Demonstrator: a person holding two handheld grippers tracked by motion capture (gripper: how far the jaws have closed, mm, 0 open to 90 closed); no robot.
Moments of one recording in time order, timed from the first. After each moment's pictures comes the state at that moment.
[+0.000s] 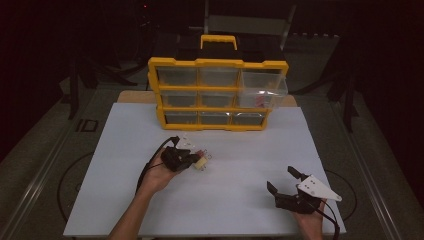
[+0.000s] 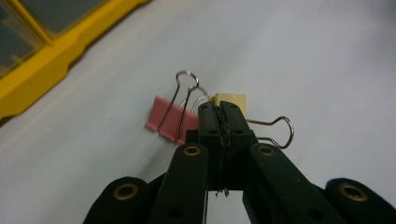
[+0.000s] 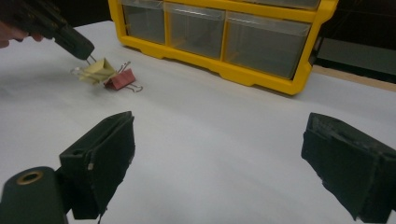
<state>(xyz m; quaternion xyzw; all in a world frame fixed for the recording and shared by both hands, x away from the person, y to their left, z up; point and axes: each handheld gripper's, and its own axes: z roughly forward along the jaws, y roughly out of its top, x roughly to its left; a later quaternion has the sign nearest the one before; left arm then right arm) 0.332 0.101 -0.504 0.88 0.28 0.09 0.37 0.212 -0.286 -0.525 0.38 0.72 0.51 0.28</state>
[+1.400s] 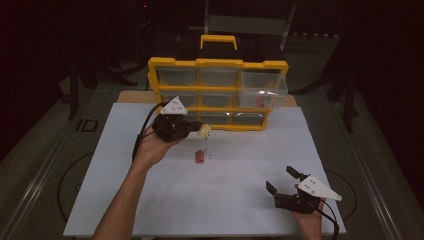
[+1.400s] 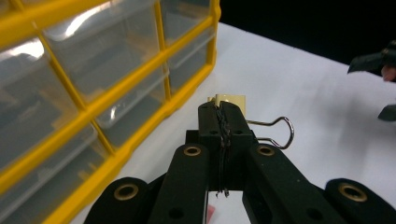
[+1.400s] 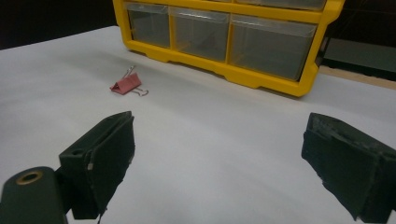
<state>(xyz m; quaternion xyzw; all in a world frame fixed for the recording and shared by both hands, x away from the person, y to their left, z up) 0.360 0.108 -0.394 0.85 0.26 0.11 0.45 0.213 -0.285 -0.525 0.38 0.72 0.52 0.27</state>
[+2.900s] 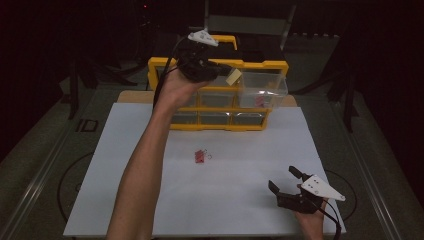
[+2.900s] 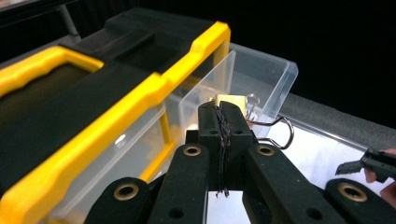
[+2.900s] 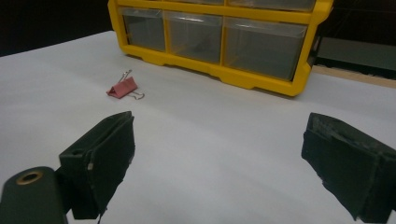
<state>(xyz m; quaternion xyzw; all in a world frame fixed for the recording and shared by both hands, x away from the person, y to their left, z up) 0.423 0.046 -0.267 0.83 0.23 0.13 0.48 0.212 -0.291 -0.525 0.39 0.71 0.52 0.27</state>
